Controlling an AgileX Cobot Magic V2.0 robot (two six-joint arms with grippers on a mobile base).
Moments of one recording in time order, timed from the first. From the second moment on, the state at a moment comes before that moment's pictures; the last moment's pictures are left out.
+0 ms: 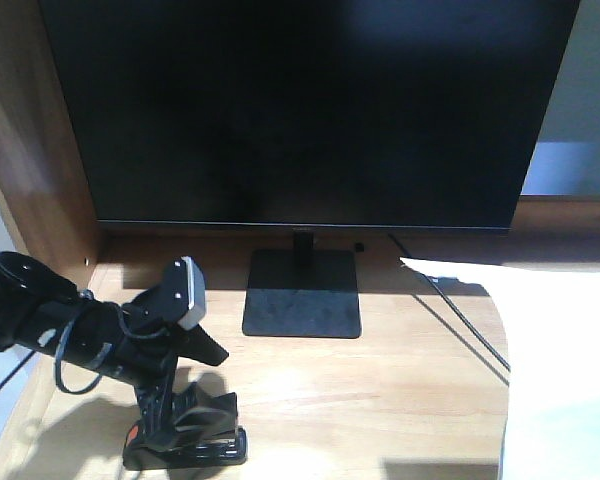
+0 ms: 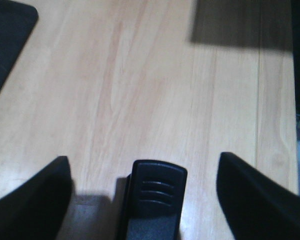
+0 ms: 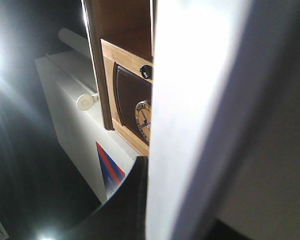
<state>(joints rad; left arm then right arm) -0.21 1.76 -0.96 -1.12 0.87 1.85 0.07 0.34 0.02 -0.19 -1.18 1.62</state>
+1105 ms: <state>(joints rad) -0.21 1.75 -0.96 -1.05 0.89 1.80 0.07 0.34 0.02 -0.19 -1.18 1.62</state>
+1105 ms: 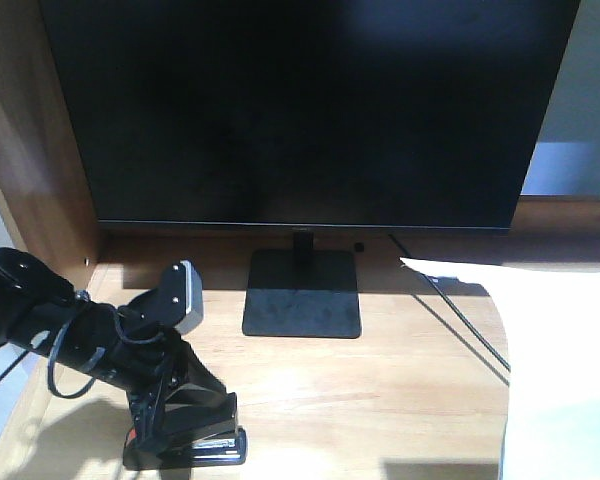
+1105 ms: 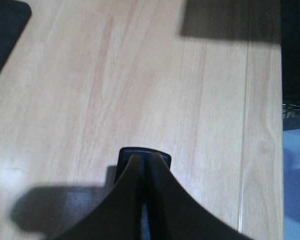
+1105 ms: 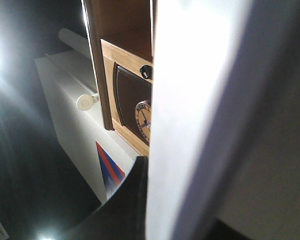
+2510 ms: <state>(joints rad) -0.21 1.78 -0.96 -1.05 0.89 1.80 0.07 0.34 0.02 -0.19 -1.18 1.62</state>
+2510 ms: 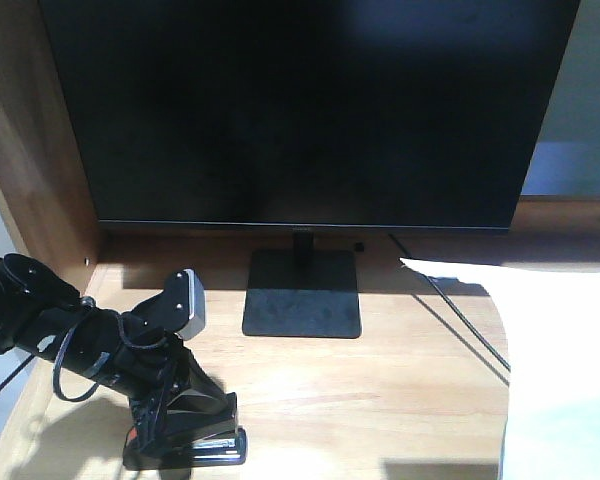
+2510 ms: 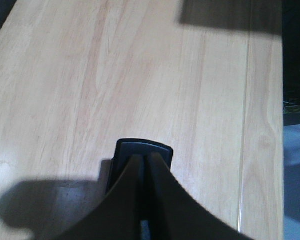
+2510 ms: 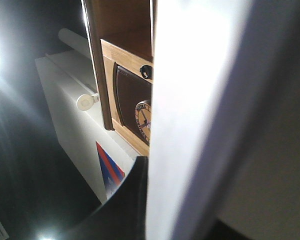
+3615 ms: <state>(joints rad) -0.21 1.78 -0.96 -1.05 0.89 1.80 0.07 0.47 0.02 -0.15 -1.18 1.65</state>
